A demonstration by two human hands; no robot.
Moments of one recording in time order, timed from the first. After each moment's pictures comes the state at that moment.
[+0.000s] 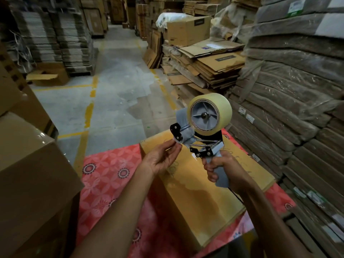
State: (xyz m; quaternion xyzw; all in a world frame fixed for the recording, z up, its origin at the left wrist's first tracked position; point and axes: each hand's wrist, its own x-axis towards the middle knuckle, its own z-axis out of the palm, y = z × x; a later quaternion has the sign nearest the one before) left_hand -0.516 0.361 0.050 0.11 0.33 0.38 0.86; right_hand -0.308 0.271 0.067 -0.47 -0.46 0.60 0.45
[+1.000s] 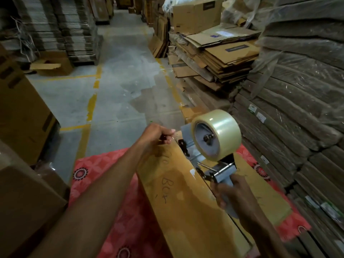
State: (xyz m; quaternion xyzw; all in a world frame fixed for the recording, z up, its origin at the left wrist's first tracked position) left_hand -0.491 0.495 0.056 0.46 0.57 0.34 0.59; right_hand -0.279 0.293 0.042 -0.57 -0.45 0.51 0.46
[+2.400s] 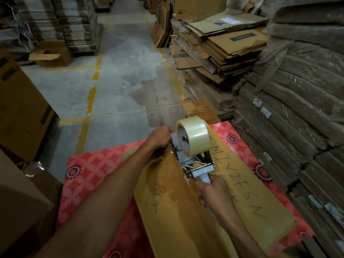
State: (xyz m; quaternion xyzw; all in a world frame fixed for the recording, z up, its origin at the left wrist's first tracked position) left_hand -0.457 0.537 0.000 0.74 0.61 0.10 0.27; right_hand -0.298 0.334 0.017 -0.68 -0.42 0.48 0.37
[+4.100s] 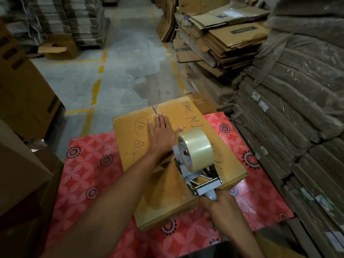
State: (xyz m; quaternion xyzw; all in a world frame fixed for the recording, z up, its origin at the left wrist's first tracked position) left_hand -0.399 0.462 -0.024 0.73 0.67 0.07 0.14; right_hand -0.235 0.230 0.027 -0.70 -0.49 0.46 0.22
